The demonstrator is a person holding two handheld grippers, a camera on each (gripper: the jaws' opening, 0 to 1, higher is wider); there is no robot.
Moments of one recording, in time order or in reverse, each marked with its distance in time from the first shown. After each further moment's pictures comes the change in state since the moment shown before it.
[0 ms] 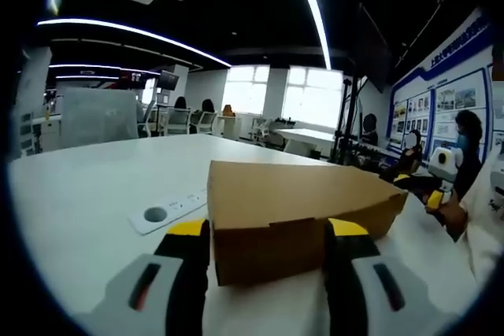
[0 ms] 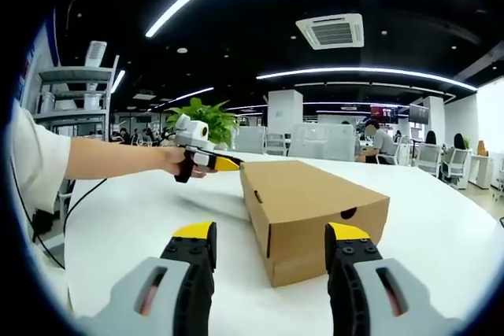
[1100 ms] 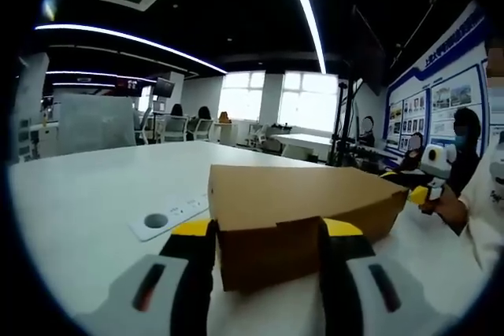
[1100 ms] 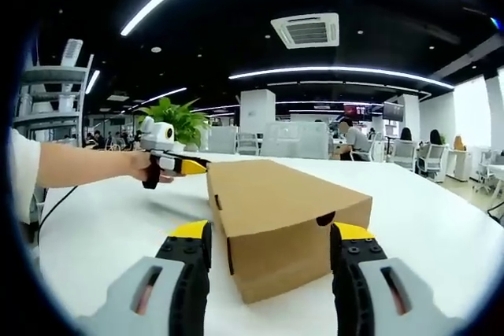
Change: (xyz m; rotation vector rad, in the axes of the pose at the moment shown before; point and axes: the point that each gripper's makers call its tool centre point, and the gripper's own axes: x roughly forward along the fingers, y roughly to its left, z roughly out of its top) left arm 0.002 0.005 -0.001 0.025 -0.037 -0.017; right arm 0.026 -0.029 -0.005 0.019 0.007 -0.161
